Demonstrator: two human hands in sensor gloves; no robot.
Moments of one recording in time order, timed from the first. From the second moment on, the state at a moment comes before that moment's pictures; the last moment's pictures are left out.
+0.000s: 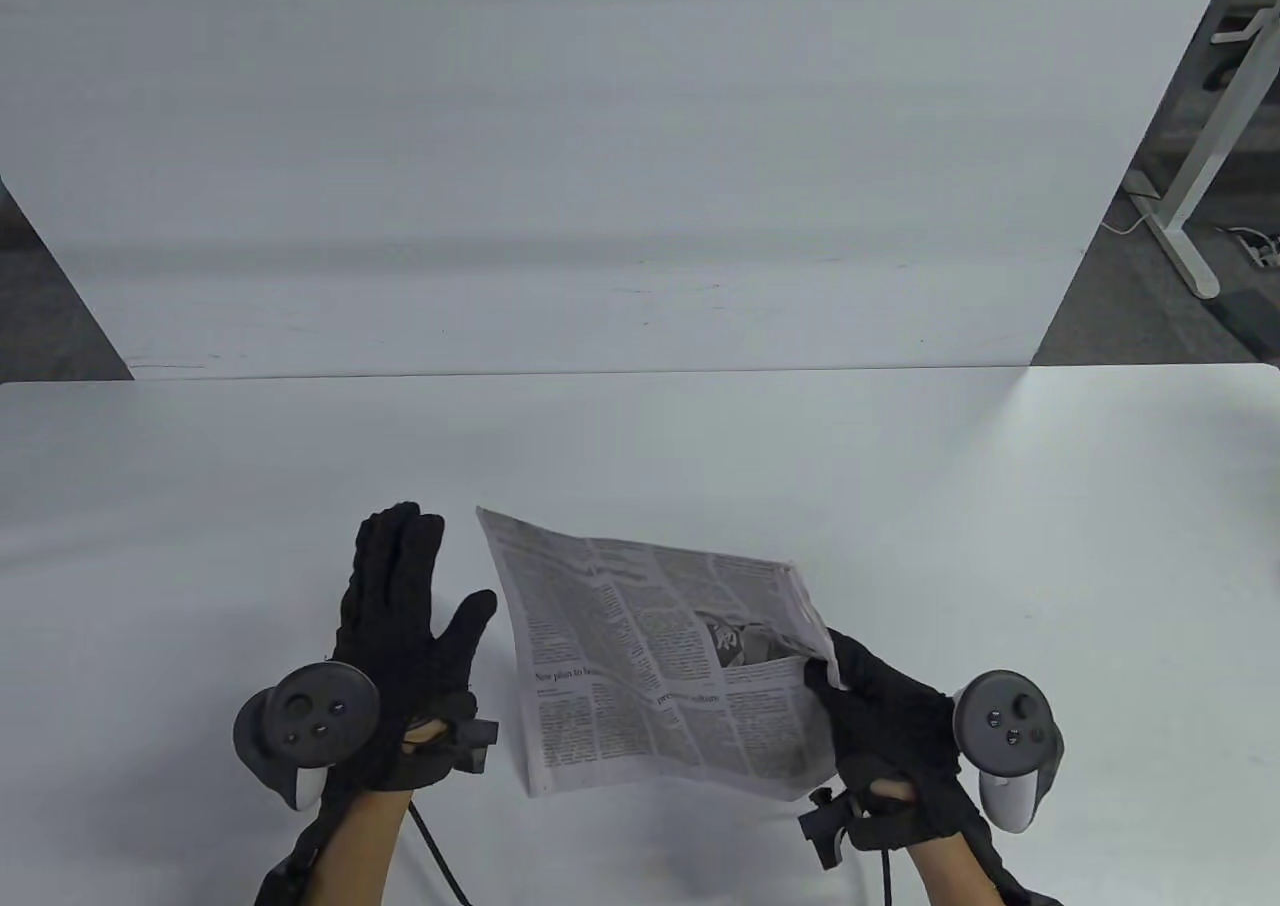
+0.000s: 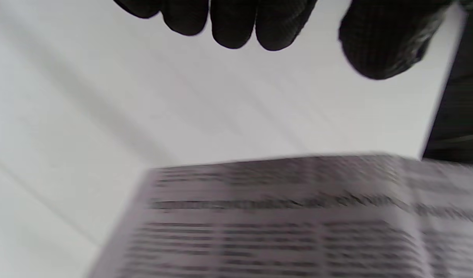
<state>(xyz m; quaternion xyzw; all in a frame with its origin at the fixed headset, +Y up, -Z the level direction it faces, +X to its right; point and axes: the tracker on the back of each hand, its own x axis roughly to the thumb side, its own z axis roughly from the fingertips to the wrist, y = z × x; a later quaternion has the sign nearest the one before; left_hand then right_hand) -0.231 -0.632 -0.276 0.29 -0.11 0.36 0.88 0.176 -0.671 -0.258 0.12 -0.10 0.81 0.56</state>
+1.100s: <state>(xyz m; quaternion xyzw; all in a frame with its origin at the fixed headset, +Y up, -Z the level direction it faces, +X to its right) -0.251 -0.696 -0.309 0.16 -0.02 0.63 0.76 0.220 -0.694 -0.267 -0.01 -0.07 0.73 0.68</state>
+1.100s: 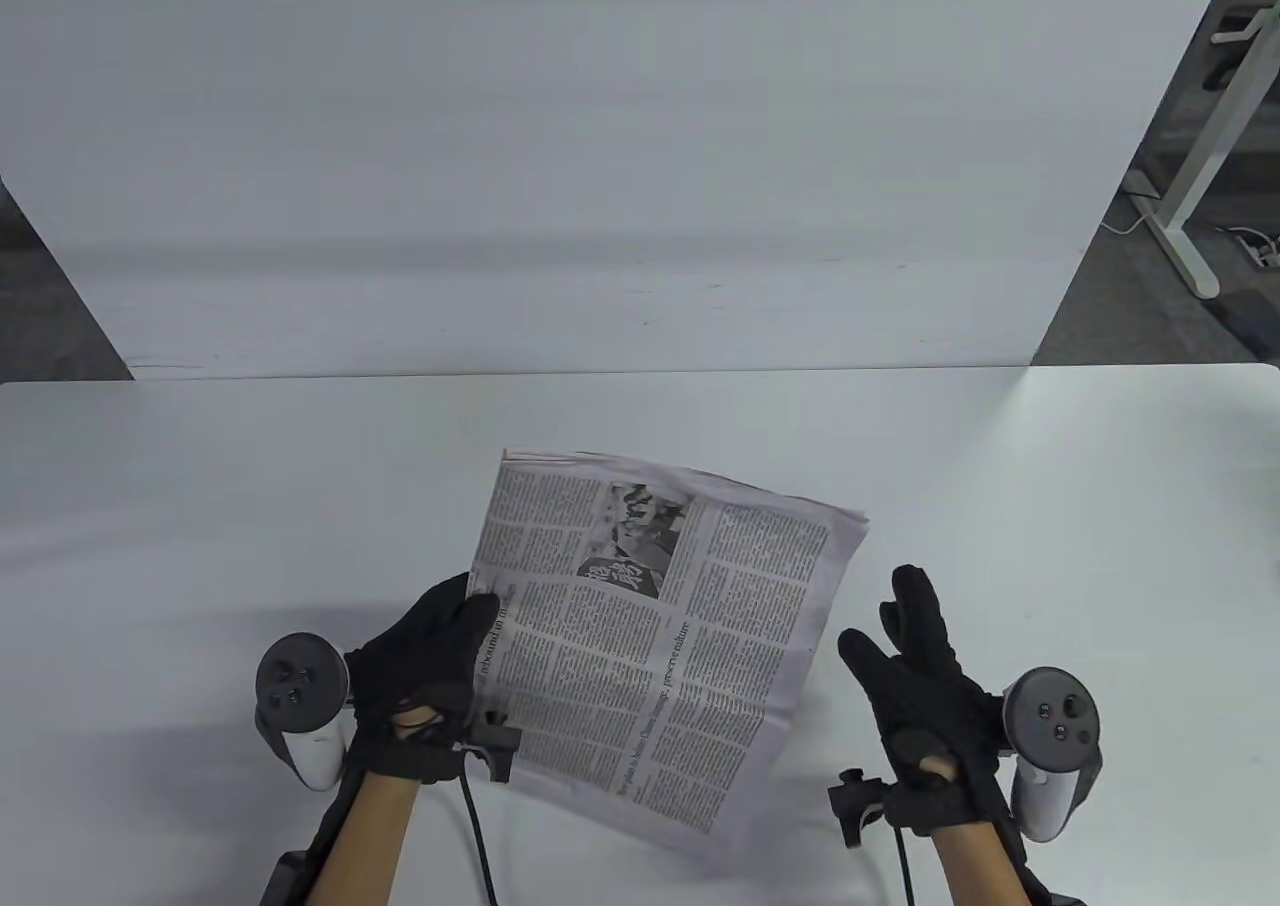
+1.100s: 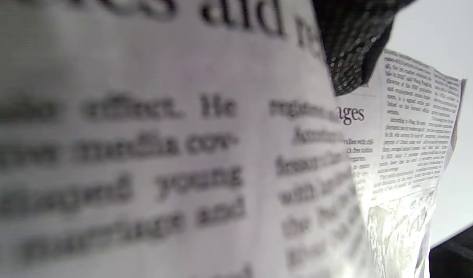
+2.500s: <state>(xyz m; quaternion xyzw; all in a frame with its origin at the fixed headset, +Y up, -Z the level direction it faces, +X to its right) -0.091 -0.681 -0.253 0.03 -0.41 0.17 0.89 0.185 -0.743 -0.279 -0.01 0.18 0.54 0.82</state>
